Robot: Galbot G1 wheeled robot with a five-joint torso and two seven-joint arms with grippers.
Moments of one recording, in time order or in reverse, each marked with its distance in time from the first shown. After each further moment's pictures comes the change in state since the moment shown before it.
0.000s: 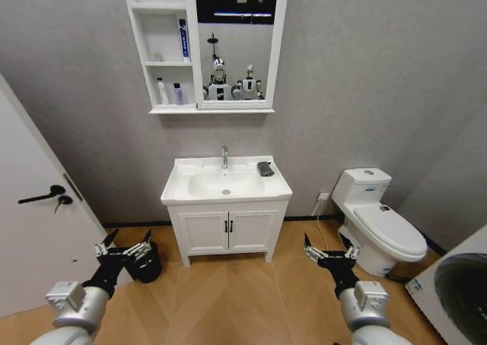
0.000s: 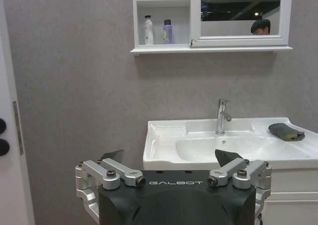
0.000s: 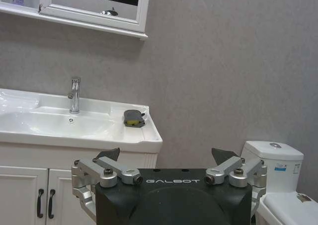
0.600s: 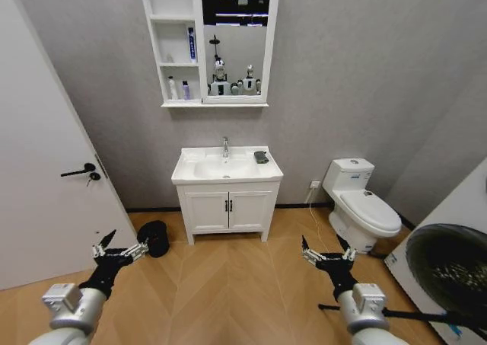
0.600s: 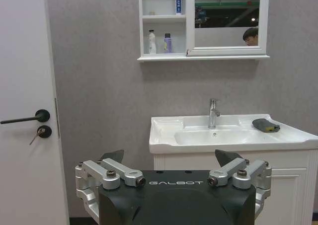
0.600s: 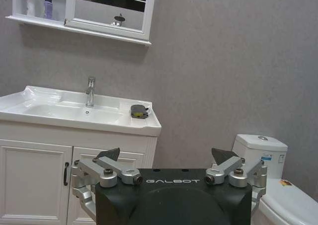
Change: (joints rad) left arm -0.003 0.018 -0.014 0.013 -0.019 -0.016 0.007; right arm -0.011 0.004 -0.003 0.000 -0.013 0.022 -0.025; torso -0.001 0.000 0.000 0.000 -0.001
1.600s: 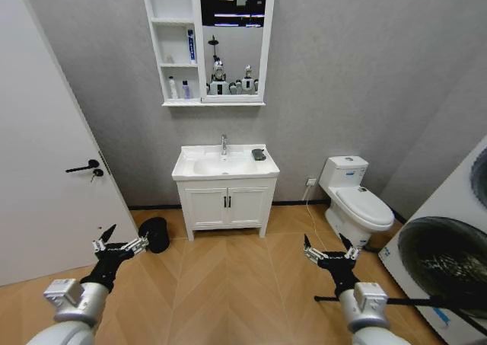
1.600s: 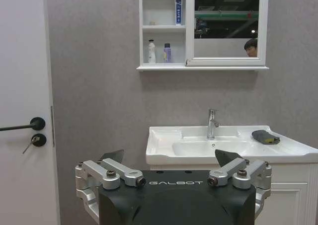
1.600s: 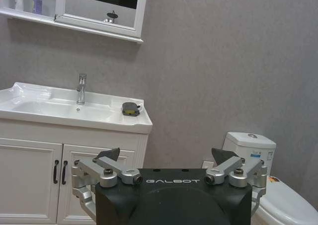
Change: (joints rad) left arm -0.052 0.006 0.041 0.008 0.002 -0.016 -0.042; right arm 0.006 -0.001 0.004 0.000 -0.006 -0.017 0.021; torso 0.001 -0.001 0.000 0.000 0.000
